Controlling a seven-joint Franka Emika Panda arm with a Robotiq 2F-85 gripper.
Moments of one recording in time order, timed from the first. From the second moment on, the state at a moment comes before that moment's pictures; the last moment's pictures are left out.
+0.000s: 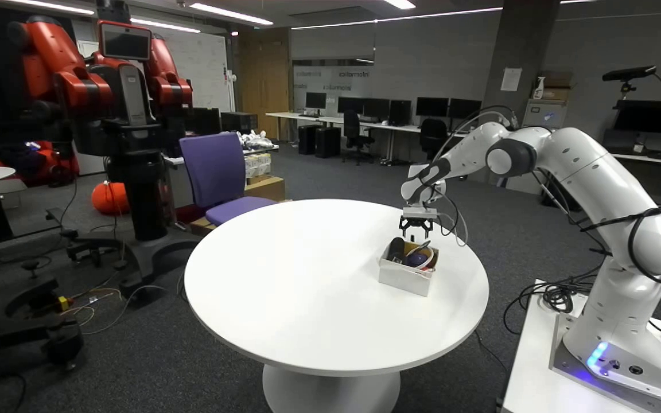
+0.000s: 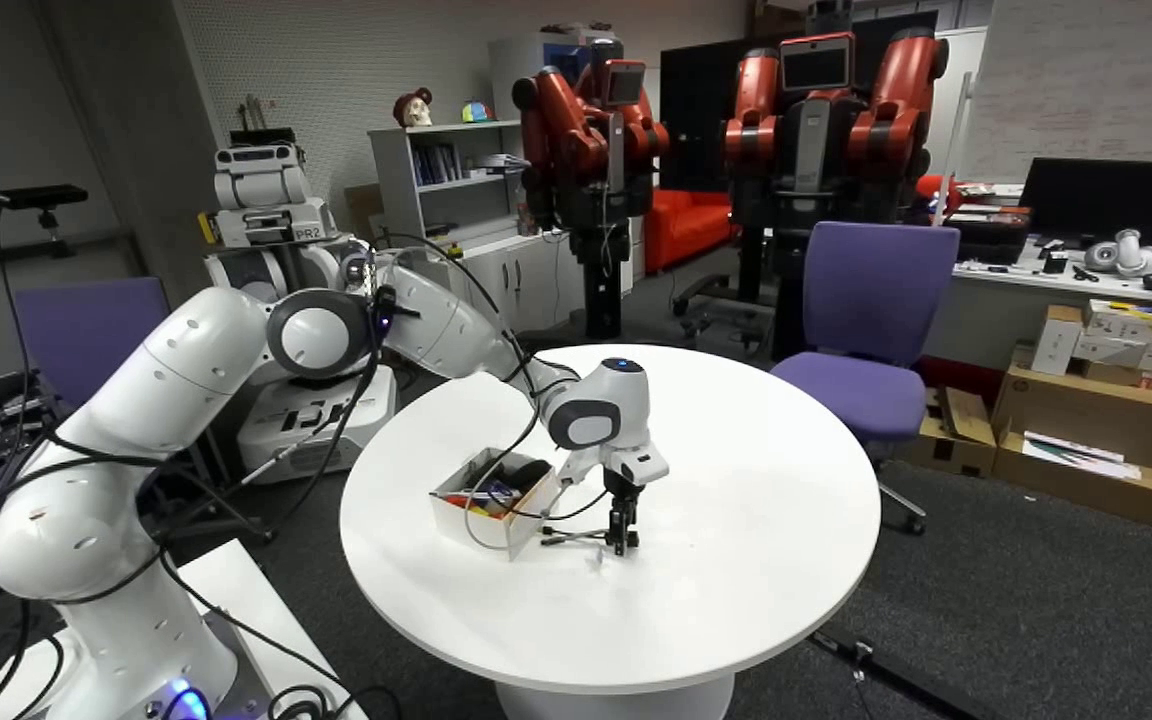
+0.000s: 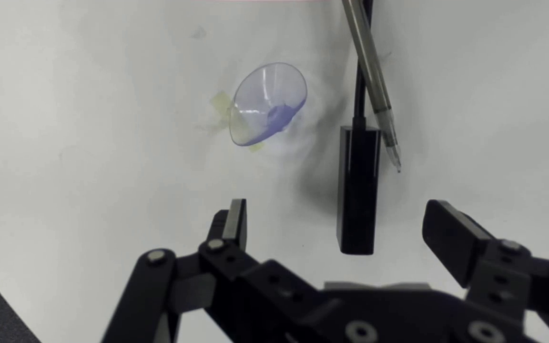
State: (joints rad) arm -0.20 0.90 -0.28 -1.48 0.20 2.31 0.60
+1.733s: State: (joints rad) arm -0.17 0.66 -0.30 -1.65 0.15 2.43 0.59
